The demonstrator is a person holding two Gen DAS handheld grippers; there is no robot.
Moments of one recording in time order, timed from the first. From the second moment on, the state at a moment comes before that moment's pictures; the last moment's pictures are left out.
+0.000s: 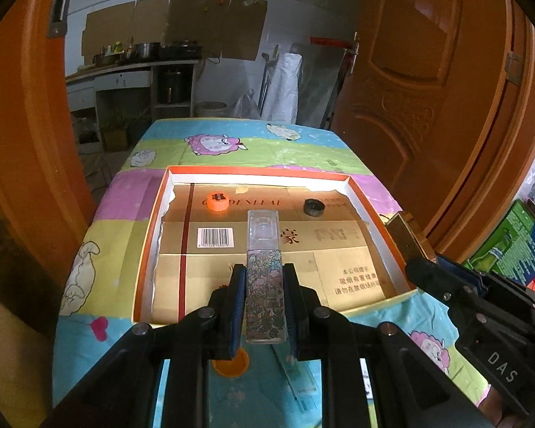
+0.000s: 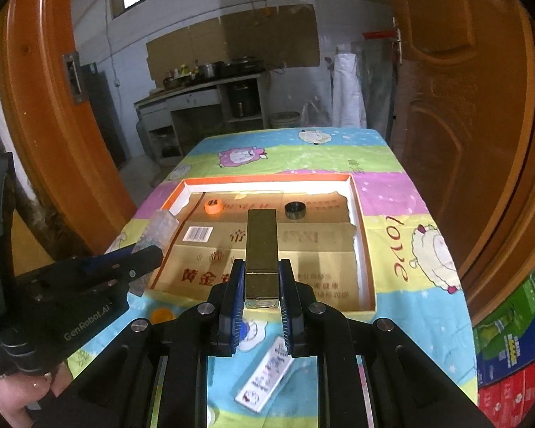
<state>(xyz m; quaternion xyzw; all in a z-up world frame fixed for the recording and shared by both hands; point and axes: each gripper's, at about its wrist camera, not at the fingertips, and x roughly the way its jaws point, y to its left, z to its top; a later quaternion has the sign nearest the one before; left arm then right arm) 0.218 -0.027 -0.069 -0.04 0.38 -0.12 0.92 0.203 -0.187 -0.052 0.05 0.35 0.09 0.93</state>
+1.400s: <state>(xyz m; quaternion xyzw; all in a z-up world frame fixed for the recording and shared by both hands) 0.319 -0.031 -0.131 -0.04 0.44 -0.11 0.89 0.317 -0.190 -0.120 0.06 0.41 0.10 0.90</state>
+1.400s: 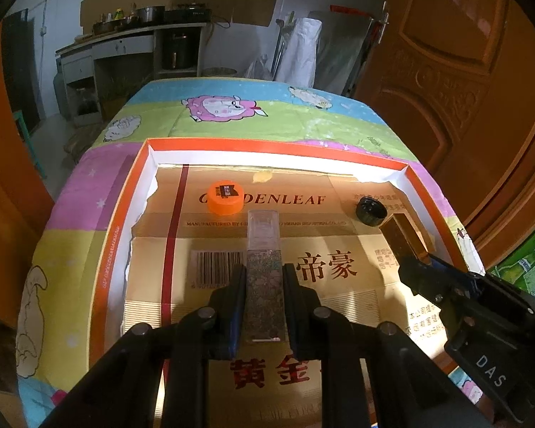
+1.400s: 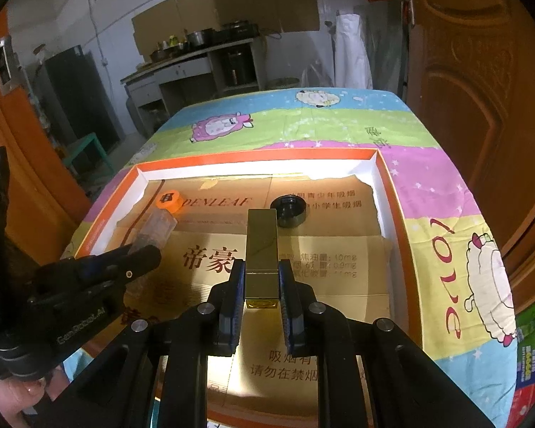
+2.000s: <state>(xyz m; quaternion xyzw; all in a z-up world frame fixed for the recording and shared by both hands) 0.318 -0.030 -0.128 -0.04 0.44 -0.10 0.89 0.316 -0.187 -0.124 0.04 0.43 0.09 0.90</state>
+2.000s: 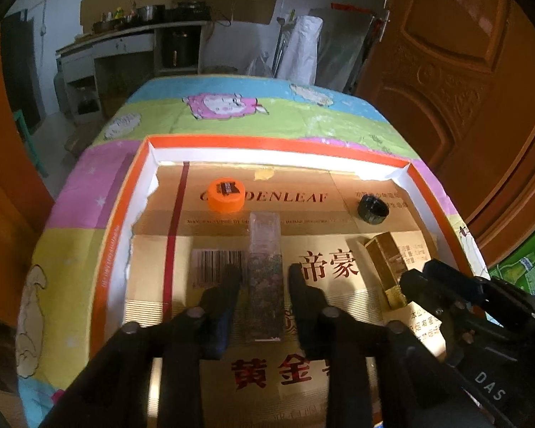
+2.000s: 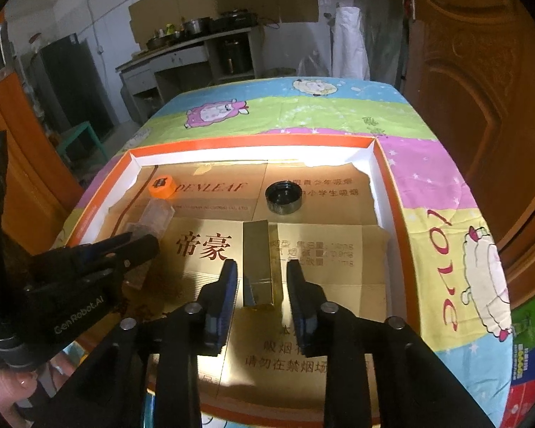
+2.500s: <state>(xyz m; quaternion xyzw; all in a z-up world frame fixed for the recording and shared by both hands) 0.277 -0.025 -0.089 -0.04 0.41 -0.09 0.91 0.270 -0.195 -0.082 0.06 0.40 0.08 0.91</state>
